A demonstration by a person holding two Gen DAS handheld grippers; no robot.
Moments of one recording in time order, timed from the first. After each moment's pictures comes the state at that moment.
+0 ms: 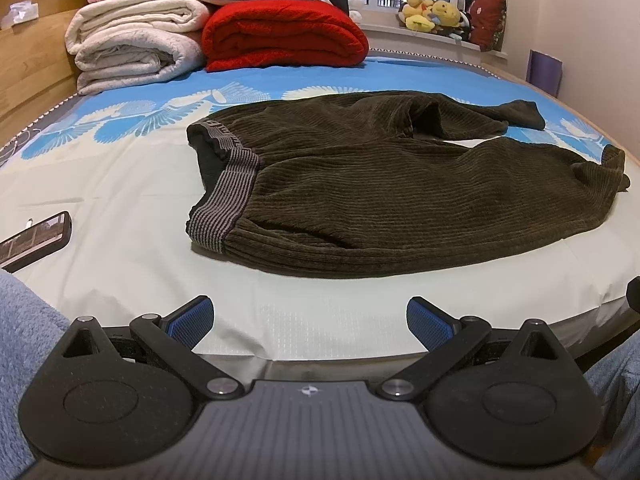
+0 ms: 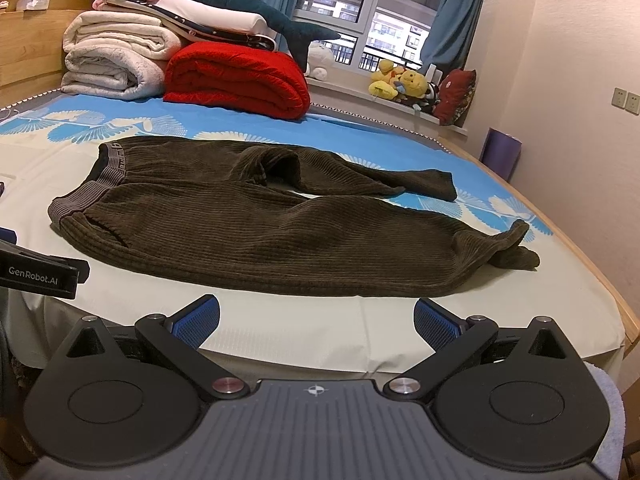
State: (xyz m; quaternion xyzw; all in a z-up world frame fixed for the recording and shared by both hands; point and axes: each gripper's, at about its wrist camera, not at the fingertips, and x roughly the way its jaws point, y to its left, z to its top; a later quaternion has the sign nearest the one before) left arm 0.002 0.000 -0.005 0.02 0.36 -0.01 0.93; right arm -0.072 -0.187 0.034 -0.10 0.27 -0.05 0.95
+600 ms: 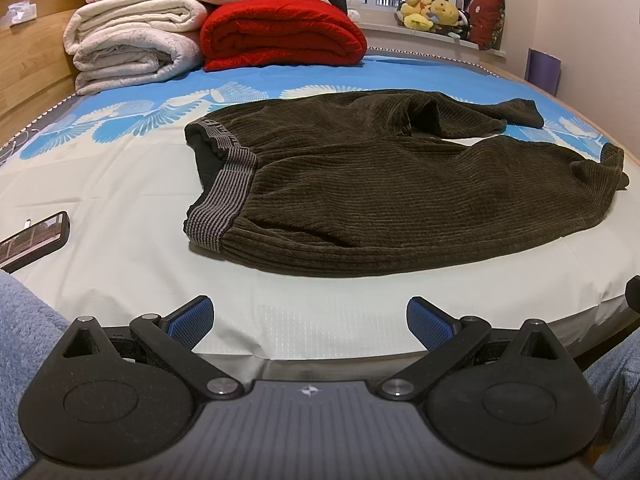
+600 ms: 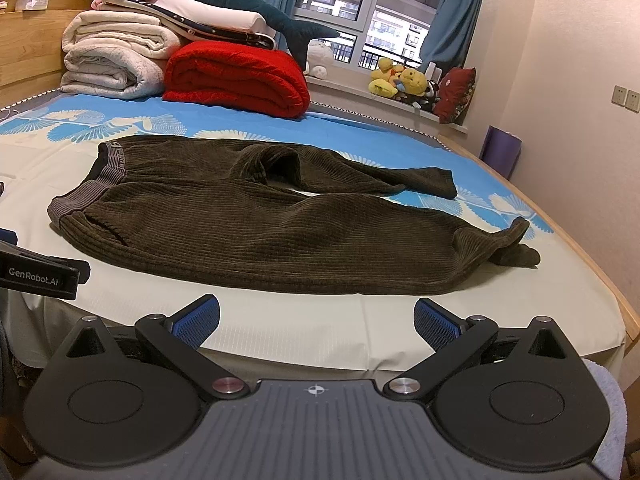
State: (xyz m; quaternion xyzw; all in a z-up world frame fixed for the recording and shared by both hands) left arm 0.002 -0.002 -0.006 0.02 0.36 -0.01 0.93; right arm -0.072 -0.188 0.033 -0.10 0.28 -0.05 0.95
